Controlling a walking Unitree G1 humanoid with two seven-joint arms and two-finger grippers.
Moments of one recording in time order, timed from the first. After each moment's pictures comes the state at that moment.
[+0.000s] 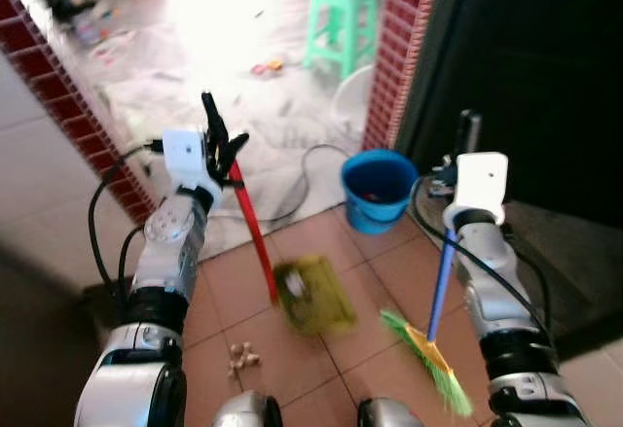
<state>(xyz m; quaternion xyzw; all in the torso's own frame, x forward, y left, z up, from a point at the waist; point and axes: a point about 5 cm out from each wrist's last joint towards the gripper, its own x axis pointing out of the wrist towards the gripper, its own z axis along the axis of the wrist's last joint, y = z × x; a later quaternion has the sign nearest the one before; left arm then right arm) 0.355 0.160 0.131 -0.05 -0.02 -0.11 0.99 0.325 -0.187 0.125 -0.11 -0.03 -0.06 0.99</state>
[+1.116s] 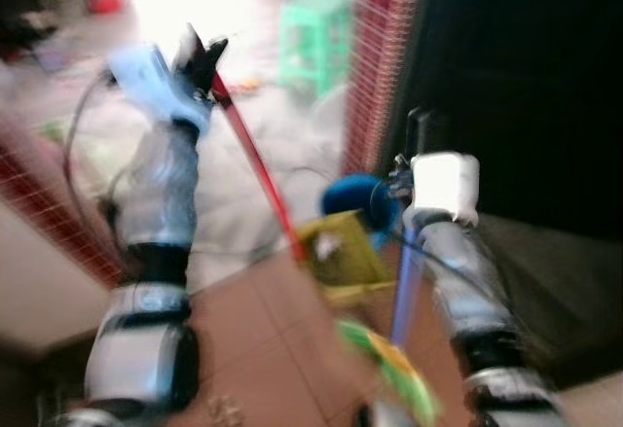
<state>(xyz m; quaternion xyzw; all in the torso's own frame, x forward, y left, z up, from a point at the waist) 0.374 0.122 0.226 -0.16 -0.17 -0.13 0.96 0.325 -0.171 0.114 -0.09 -0.03 -0.02 1.00</state>
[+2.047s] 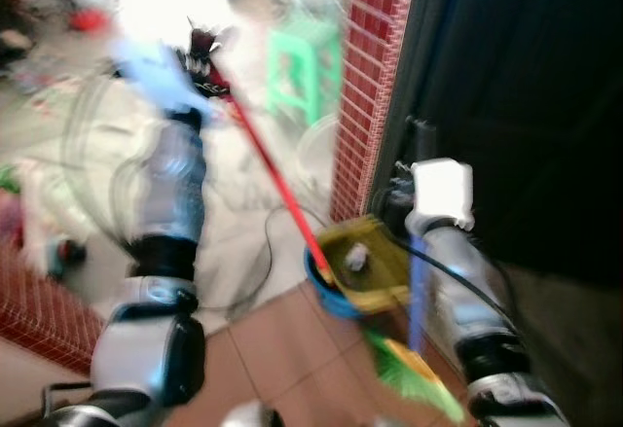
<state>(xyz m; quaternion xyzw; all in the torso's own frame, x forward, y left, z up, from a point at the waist) 0.377 0.157 0.237 -0.12 -0.20 -0.01 0.97 0.325 -0.145 0.114 -0.10 -0.03 0.03 0.99</state>
